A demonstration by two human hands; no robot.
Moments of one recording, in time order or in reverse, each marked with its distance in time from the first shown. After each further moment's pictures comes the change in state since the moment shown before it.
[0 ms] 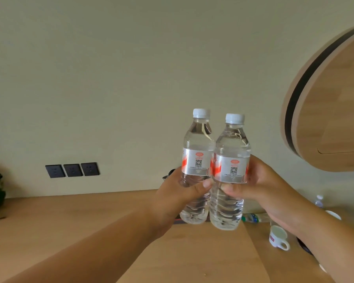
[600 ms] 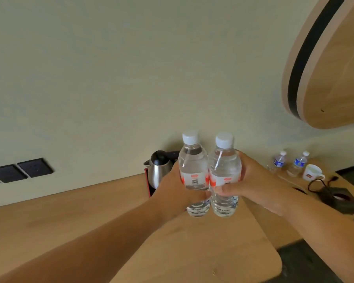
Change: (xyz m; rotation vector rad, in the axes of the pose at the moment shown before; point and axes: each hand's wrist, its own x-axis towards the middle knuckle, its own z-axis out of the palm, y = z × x) left_hand 0.152 -0.159 -0.077 0.225 -0.090 -0.192; right_hand 0.115 0.146 -0.018 -0.145 0.078 0.377
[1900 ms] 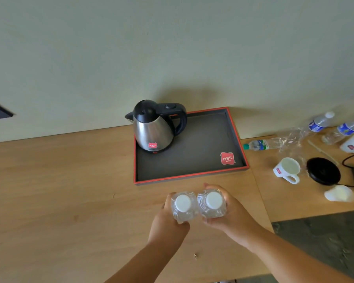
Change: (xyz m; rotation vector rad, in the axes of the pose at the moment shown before) left_hand 0.002 -0.206 0.117 0.257 0.270 -0.598; right_hand 0.043 0.262 0.030 0.136 -0.120 0.365
